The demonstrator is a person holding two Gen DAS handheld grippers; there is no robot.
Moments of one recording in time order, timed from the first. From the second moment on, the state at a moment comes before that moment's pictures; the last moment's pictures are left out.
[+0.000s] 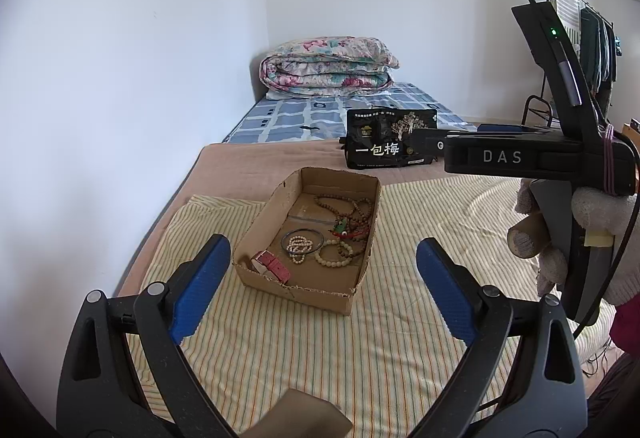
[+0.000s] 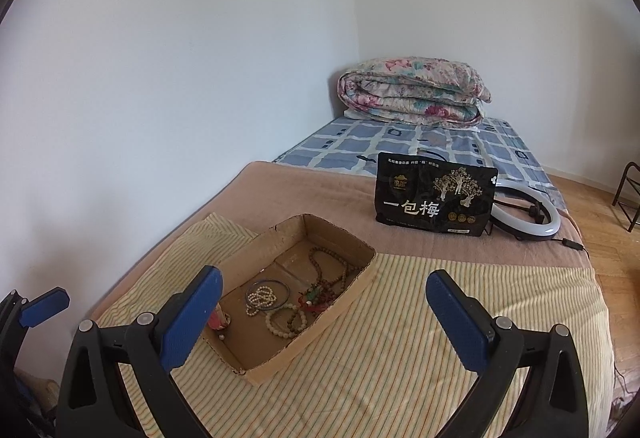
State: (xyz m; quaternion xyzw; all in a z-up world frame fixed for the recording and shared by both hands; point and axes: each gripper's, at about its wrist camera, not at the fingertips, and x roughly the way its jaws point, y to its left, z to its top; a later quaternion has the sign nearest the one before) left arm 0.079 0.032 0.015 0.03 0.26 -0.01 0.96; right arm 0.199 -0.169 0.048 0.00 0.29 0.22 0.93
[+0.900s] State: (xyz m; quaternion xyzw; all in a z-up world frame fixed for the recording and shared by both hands) left arm 0.079 0.037 0.011 0.02 0.27 0.02 0.96; right arm 0.198 -0.176 0.045 -0.01 0.29 0.22 0.93
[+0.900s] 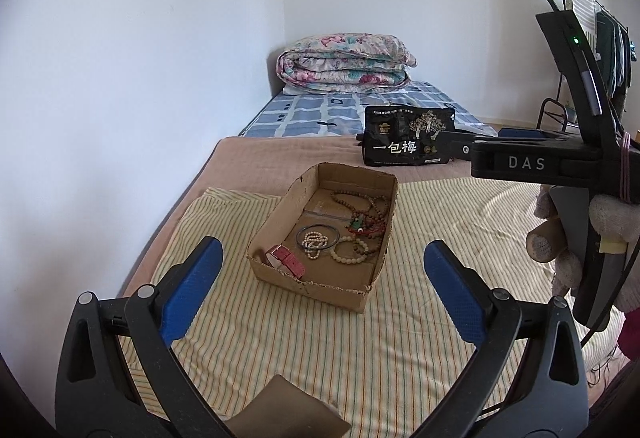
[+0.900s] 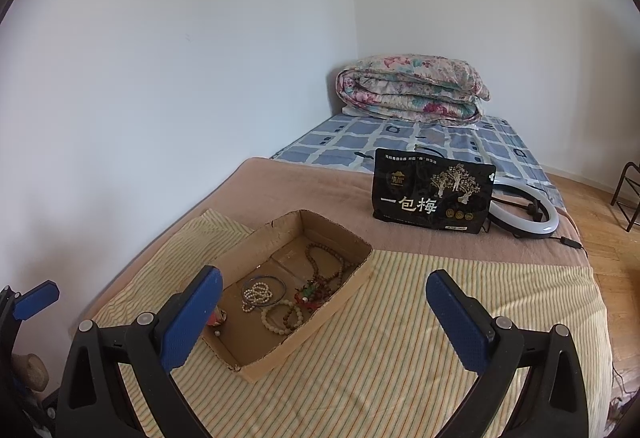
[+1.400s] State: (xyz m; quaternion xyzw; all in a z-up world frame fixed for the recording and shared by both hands) left arm 0.077 0.041 0.014 0.01 0.26 0.03 0.96; right arm 0.198 -0.178 0.043 -0.01 0.30 0.22 0.93
